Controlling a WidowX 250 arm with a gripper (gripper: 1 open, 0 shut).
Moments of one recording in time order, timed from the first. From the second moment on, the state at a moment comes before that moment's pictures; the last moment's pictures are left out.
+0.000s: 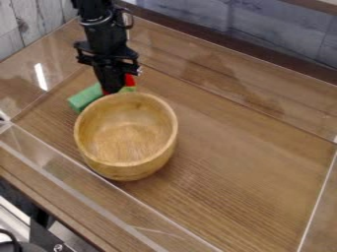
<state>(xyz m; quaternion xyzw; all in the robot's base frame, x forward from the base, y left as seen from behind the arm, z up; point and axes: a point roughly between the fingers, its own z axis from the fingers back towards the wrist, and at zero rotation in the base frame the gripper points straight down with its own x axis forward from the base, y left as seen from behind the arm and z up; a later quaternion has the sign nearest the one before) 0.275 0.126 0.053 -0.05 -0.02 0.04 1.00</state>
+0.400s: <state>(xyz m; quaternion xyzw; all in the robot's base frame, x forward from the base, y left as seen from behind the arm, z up) 0.275 0.154 0.056 -0.06 -0.01 0.05 1.00</state>
